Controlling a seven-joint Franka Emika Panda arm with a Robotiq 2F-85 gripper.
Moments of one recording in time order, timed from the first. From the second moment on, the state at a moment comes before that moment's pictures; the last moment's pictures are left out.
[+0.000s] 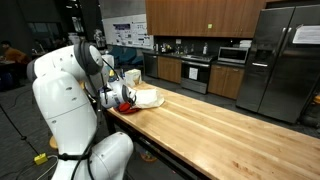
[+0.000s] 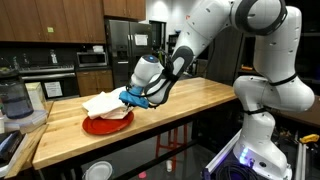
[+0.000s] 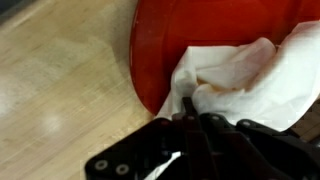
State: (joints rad) arm 1.50 0.35 -0.91 -2.31 0.00 3.07 1.42
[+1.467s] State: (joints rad) arm 1.64 0.43 -1.03 -2.35 0.23 3.23 1.26
